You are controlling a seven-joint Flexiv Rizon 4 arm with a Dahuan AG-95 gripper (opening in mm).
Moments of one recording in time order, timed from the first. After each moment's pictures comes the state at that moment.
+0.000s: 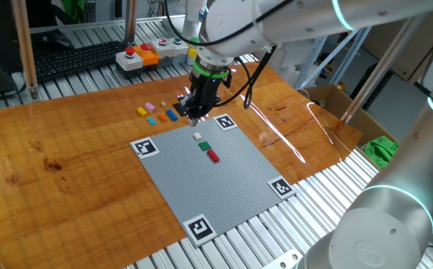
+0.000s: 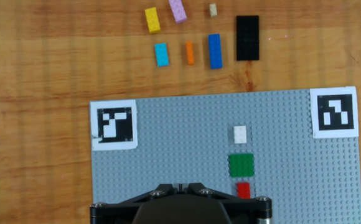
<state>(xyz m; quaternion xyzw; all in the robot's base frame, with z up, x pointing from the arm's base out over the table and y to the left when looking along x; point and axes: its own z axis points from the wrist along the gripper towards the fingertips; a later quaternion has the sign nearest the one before) 0.524 -0.003 0.129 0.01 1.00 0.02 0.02</state>
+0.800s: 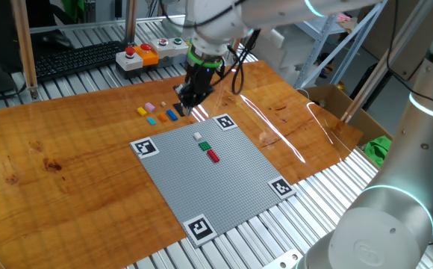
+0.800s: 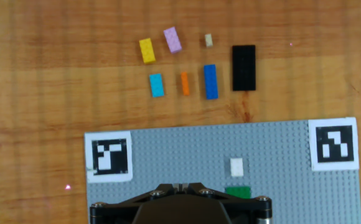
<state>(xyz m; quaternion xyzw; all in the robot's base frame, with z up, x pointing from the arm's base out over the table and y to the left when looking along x) 0.581 -0.017 0.130 0.00 1.00 0.04 0.02</state>
